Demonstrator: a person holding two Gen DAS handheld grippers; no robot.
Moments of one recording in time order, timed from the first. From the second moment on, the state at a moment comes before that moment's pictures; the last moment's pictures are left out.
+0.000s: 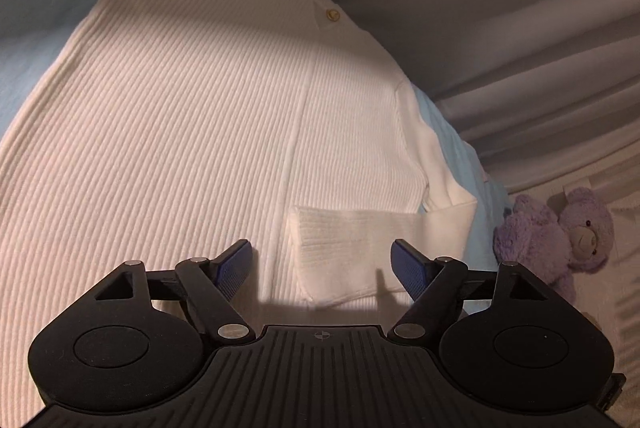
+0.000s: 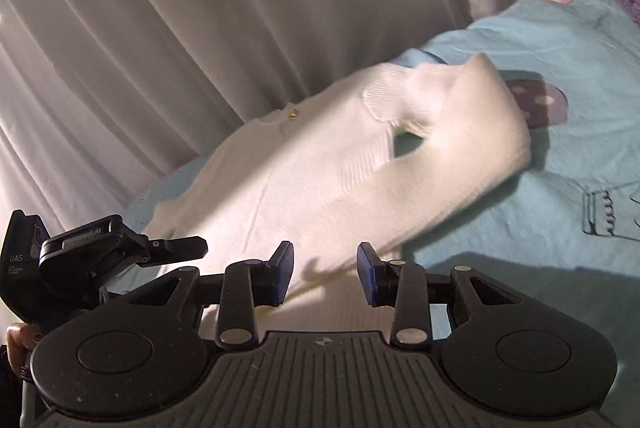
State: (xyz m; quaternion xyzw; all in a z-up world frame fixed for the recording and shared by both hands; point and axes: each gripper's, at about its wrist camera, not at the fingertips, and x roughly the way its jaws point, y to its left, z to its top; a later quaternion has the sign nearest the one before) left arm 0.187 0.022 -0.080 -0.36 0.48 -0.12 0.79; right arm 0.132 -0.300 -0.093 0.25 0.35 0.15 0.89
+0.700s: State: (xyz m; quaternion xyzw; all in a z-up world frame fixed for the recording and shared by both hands) left arm 0.227 0.015 -0.042 -0.30 0.42 -0.17 0.84; right arm 0.135 -0.303 -0.094 0.20 0.37 0.06 0.90
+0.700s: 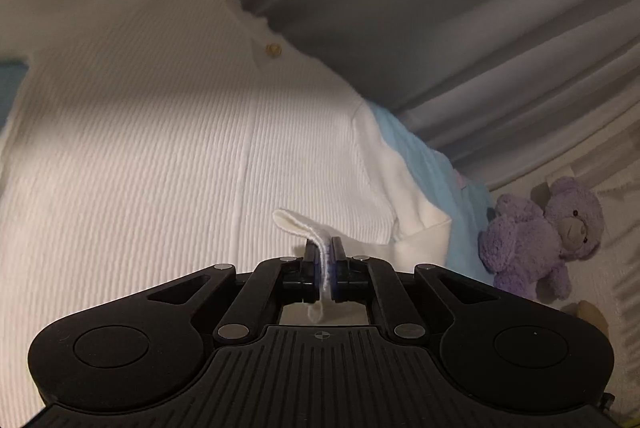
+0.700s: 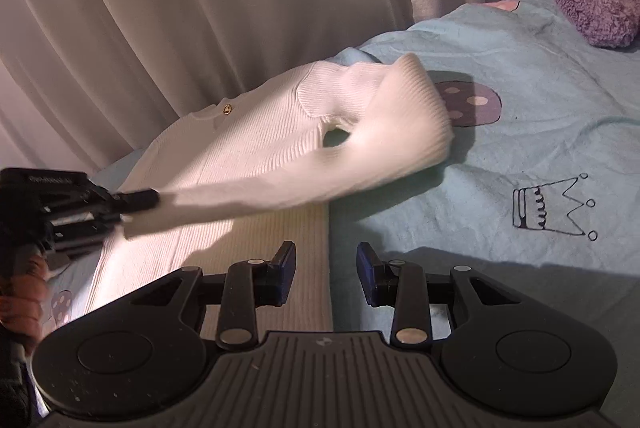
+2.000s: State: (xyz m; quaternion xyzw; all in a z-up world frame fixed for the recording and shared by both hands) left arm 0.325 0.098 -0.012 -0.16 0.31 -0.02 0.94; right arm 0.284 -0.296 -0.114 0.35 0.37 0.01 0.86
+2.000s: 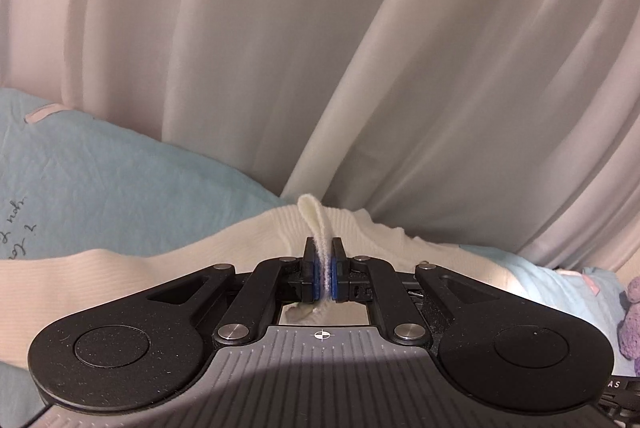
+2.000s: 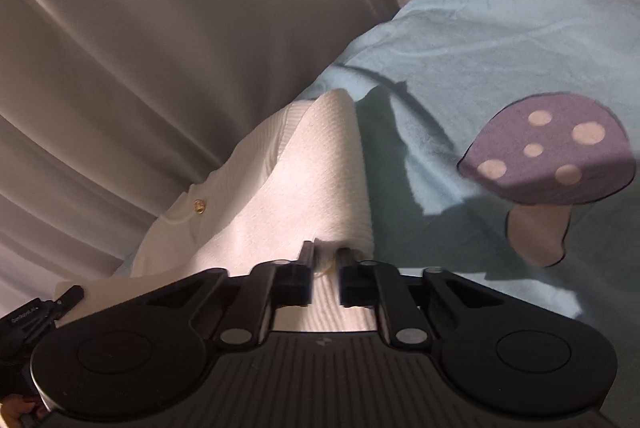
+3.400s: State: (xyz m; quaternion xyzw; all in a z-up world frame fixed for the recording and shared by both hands) left arm 0.322 0.071 -0.059 -0.15 0.35 -0.04 0.92; right arm 0.305 -0.211 -0.095 0.04 0.32 0.07 0.95
